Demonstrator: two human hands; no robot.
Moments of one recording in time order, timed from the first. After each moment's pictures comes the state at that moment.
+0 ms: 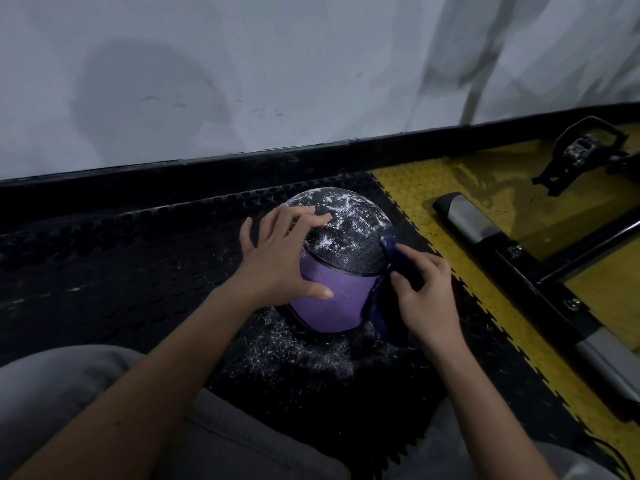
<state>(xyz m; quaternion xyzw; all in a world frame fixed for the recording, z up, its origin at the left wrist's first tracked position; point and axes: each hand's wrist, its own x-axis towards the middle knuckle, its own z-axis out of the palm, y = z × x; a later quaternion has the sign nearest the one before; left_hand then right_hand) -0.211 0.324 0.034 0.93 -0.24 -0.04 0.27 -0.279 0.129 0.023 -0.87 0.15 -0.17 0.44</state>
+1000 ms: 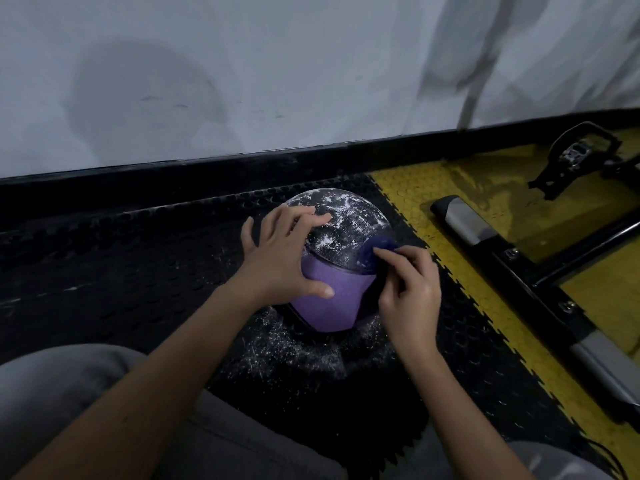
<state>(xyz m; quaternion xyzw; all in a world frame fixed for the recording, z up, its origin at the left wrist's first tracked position) -0.210 0.322 0.035 0.93 -0.24 -0.03 0.27 -0.274 0.146 0.002 -0.89 0.05 -0.36 0.29</state>
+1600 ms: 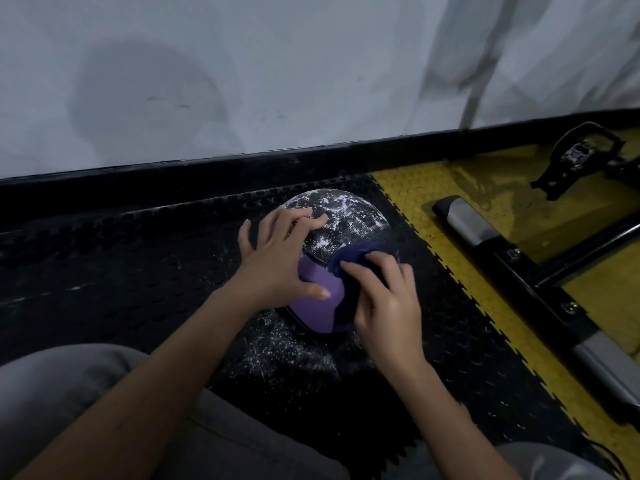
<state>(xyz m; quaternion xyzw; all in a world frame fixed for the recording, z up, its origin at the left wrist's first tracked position) -0.213 0.326 0.033 0.94 -0.23 -0.04 0.24 -0.286 0.167 0.002 -0.93 -0.05 -0.32 0.20</state>
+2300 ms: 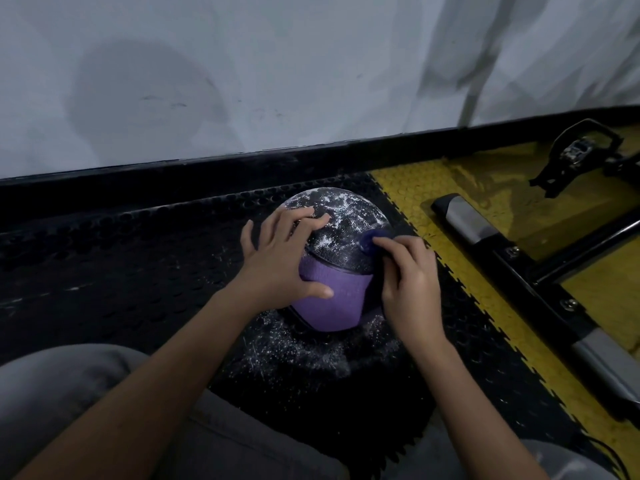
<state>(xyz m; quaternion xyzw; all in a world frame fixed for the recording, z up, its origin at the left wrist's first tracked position) -0.213 0.324 0.032 0.94 -0.24 -0.04 0.25 -0.269 0.140 0.011 -0.92 0.01 -0.32 0.24</state>
